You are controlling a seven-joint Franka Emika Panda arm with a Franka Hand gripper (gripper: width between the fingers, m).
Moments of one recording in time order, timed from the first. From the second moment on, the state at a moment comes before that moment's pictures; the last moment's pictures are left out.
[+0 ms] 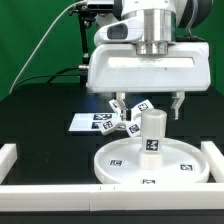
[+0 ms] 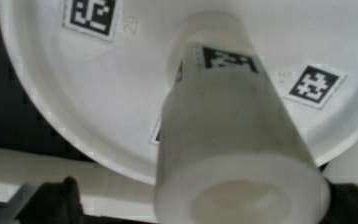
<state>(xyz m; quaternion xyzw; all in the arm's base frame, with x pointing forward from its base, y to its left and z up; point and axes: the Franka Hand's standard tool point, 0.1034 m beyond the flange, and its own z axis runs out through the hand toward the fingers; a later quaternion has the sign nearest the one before) 0.564 0.037 0.089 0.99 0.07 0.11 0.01</state>
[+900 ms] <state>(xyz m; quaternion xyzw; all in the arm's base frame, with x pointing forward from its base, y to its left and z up) 0.568 0.046 0.080 1.00 0.05 0.03 0.00</state>
